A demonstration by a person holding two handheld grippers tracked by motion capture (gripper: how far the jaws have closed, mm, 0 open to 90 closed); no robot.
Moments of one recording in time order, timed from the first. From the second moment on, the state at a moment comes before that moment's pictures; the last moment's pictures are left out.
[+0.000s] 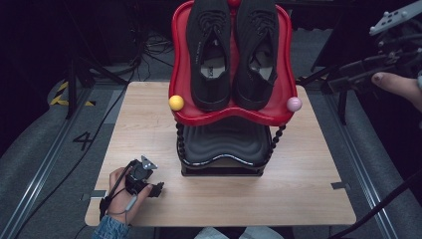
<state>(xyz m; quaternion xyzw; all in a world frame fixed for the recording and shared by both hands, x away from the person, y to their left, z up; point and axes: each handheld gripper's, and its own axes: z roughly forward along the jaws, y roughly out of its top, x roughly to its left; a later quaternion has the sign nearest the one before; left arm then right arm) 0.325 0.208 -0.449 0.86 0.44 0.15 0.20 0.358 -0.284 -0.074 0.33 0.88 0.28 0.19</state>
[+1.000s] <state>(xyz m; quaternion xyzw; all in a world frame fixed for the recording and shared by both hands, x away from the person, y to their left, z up) 0.326 0.214 -0.452 0.86 0.45 0.16 0.19 0.368 -0.341 -0.232 0.39 0.87 0.27 0.12</state>
